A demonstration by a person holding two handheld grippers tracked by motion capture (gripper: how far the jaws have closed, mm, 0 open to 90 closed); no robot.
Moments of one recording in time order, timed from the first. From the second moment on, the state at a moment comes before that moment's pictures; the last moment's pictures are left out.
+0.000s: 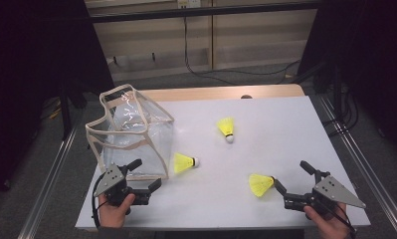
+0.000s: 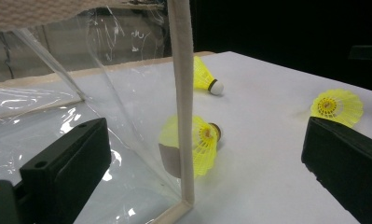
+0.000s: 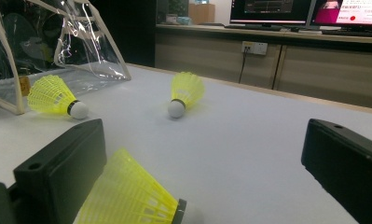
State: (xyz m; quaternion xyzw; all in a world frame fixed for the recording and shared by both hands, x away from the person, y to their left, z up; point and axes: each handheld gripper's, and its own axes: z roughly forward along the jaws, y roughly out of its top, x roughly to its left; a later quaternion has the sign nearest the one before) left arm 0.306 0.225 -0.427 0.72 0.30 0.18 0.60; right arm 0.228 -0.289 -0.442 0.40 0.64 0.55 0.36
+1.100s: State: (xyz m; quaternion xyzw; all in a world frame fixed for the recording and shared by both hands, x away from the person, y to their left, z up) left arm 0.303 0.205 -0.423 0.73 0.29 0.14 0.60; right arm 0.227 -0.290 -0.441 0.40 0.64 0.56 0.35
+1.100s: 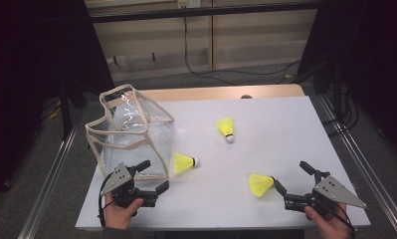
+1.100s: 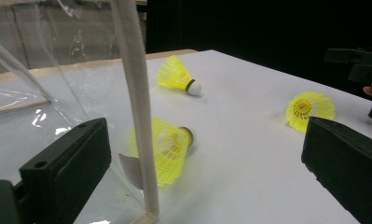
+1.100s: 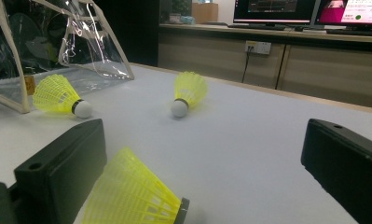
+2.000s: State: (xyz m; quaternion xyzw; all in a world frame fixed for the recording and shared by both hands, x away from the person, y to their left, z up) left arm 0.300 0.180 -0.425 0.75 0.26 0.12 0.59; right arm 0.227 -0.289 -0.441 0.39 0.65 0.55 0.35
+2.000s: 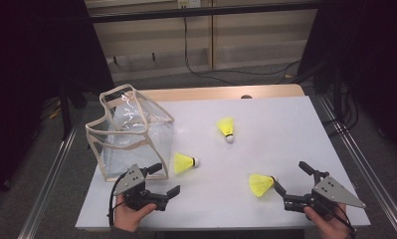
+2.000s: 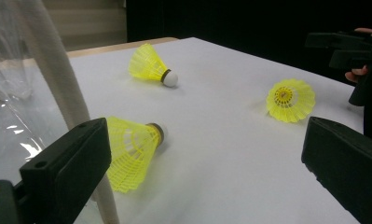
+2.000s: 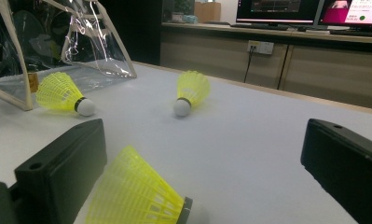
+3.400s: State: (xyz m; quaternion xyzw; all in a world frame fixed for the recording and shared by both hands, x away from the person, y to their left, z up) left arm 0.303 0.144 -0.429 0.77 0.29 0.11 0.56; right arm 0.226 -0.288 -0.441 0.39 0.65 0.55 0.35
